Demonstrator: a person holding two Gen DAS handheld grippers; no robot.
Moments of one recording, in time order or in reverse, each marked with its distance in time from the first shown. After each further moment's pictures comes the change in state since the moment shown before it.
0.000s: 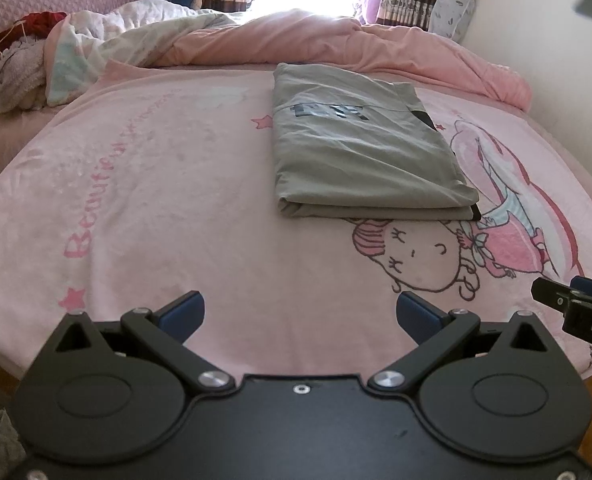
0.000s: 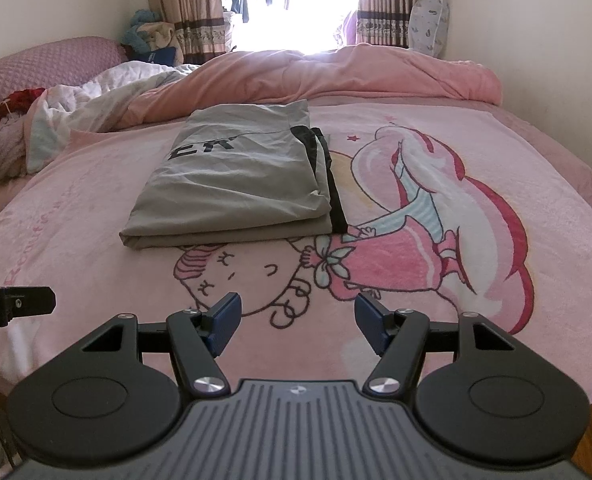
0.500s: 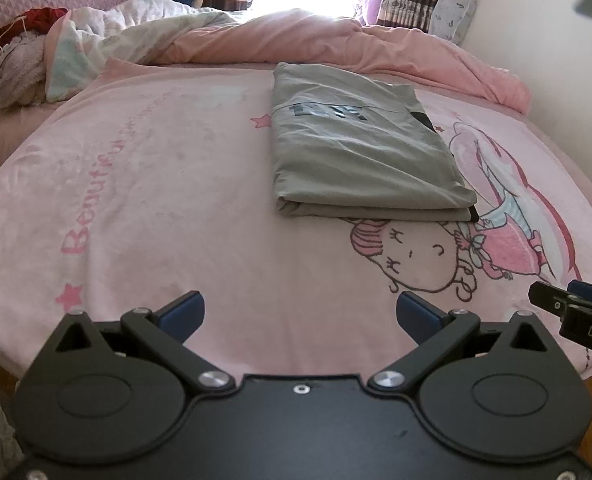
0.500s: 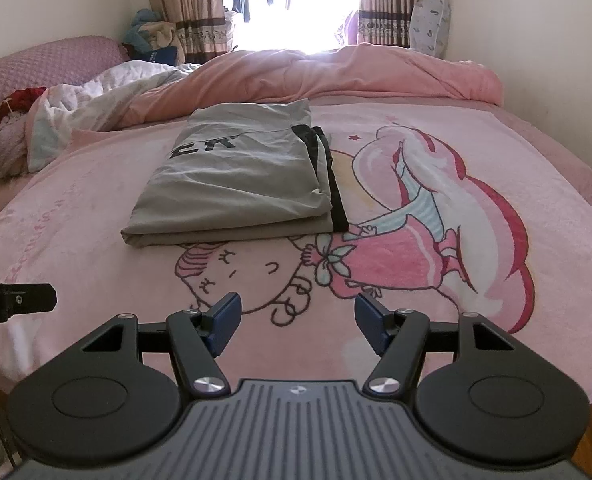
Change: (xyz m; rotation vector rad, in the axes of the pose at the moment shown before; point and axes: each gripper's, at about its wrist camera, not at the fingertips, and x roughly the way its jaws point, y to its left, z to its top) left arm -0.001 0.006 0.001 -0.009 0.000 -0.013; right arm -0.001 0.001 -0.001 -0.003 -0.001 0.002
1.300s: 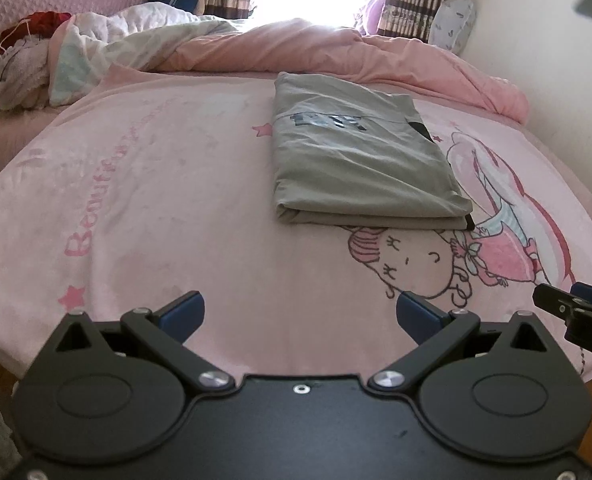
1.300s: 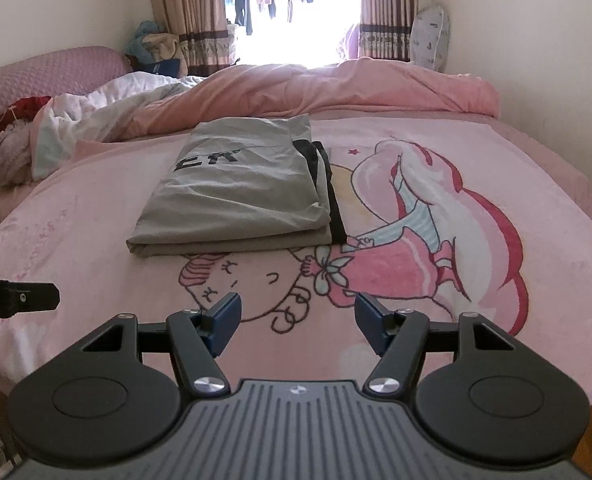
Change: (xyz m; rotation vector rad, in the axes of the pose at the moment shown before) left arm -0.009 -0.003 -0.005 -0.010 -0.031 -0.002; right arm -0.010 -0.001 0.000 -0.005 -0.040 0.003
